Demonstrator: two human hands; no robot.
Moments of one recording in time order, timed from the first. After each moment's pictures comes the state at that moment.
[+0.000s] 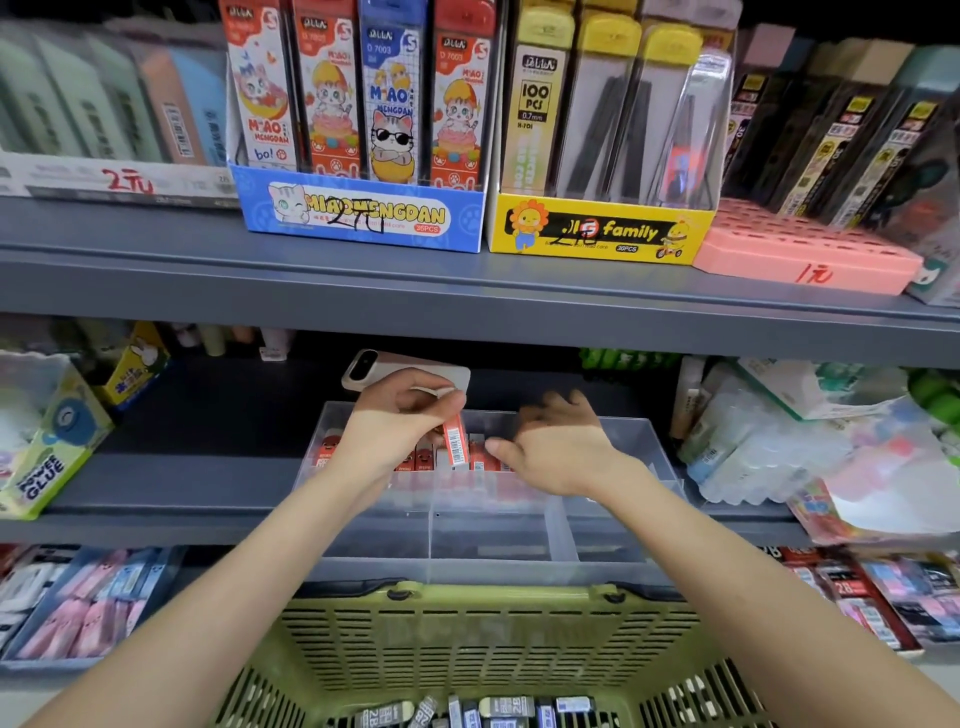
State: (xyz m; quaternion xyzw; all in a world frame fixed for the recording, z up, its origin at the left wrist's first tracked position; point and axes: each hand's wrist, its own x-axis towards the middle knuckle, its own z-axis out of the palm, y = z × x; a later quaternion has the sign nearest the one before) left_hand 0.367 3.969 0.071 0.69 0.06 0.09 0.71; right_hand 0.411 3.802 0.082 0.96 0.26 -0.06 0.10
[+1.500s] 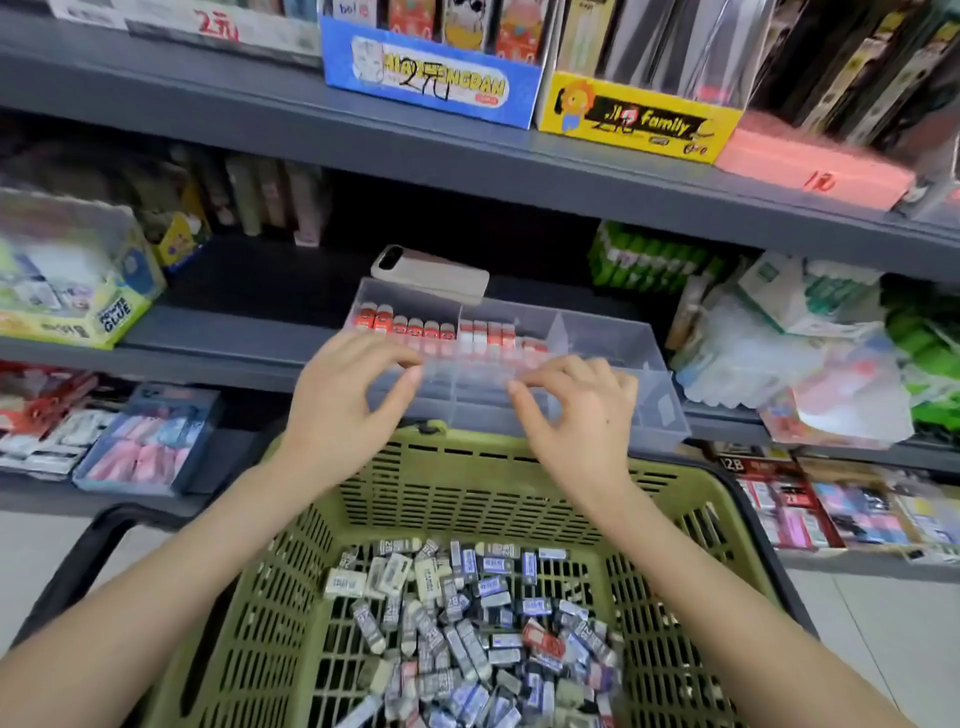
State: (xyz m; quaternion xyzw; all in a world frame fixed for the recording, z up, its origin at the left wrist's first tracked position) left_hand 0.238 3.996 0.065 0.90 -0.08 0.29 0.31; right_hand 0.286 3.787 0.066 0.91 0.21 0.28 -0.22
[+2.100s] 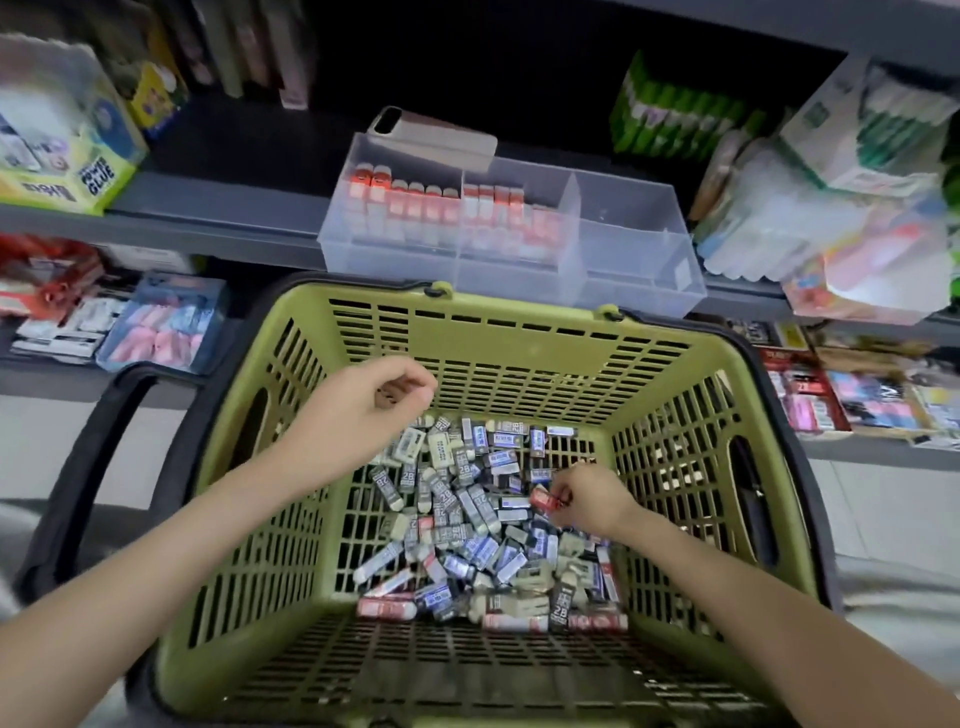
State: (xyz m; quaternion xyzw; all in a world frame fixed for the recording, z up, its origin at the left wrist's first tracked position) left_hand 0.147 3.968 0.023 0.88 -0.02 -0.03 0.47; right_hand 0.202 3.689 -0.098 0.92 0.18 -0.33 -0.03
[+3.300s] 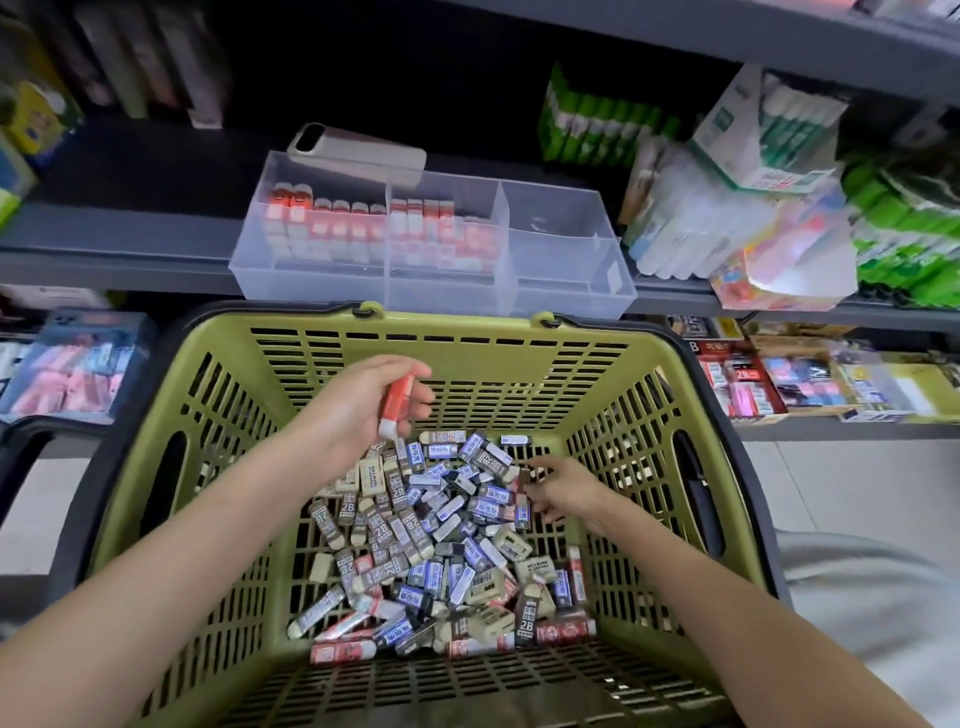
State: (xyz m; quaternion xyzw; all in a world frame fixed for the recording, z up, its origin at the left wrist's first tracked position) left_hand 0.208 3.923 0.009 0.60 0.22 -0.19 0.75; right_hand 0.218 3.669 -0.098 0.80 -0.13 -0.41 -0.41
